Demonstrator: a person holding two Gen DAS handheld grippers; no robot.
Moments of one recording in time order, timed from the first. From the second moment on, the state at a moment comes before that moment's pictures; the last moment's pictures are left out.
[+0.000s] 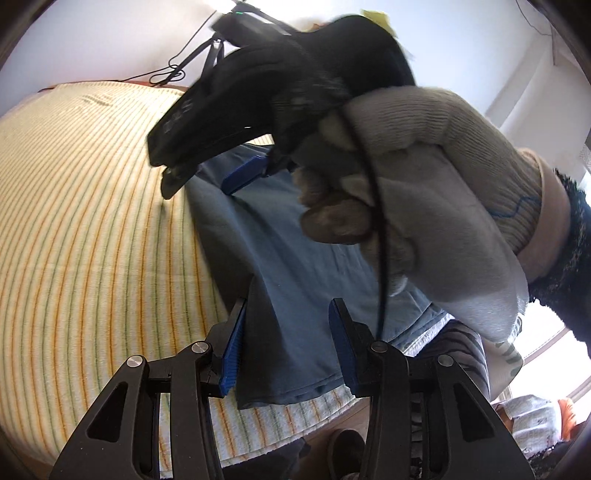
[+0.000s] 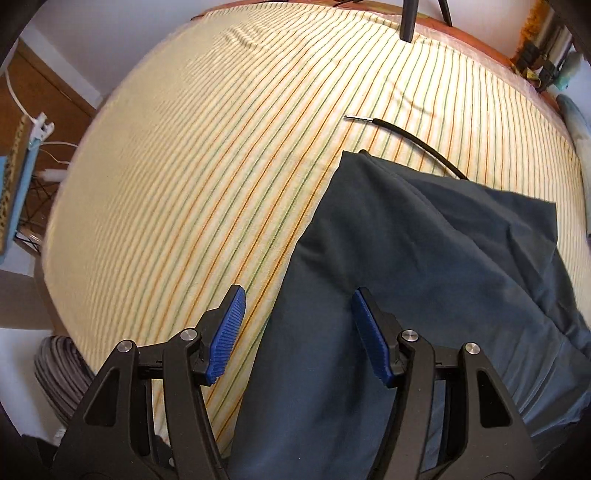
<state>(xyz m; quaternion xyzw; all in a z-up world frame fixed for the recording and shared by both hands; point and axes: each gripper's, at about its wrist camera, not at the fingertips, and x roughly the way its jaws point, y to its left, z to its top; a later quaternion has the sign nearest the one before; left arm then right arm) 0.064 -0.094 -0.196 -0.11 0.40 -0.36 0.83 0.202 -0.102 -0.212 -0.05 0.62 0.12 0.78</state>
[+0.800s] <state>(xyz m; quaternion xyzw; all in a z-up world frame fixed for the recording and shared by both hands) 0.071 -0.115 -0.191 -0.11 0.38 -0.34 0.85 0.205 -0.139 -0.186 0.01 0.61 0.14 0.78</state>
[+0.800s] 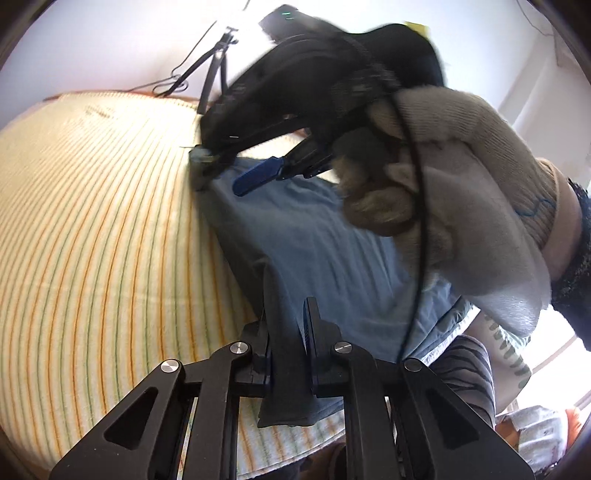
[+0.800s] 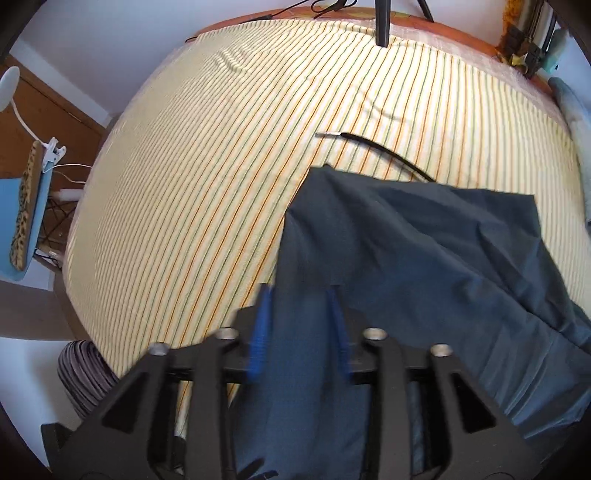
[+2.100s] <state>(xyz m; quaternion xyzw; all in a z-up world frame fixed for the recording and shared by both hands) 0.052 -0.260 -0.117 -0.07 0.33 -0.51 0.79 0.128 -0.343 -0.071 0.13 0.45 0.12 0.88</state>
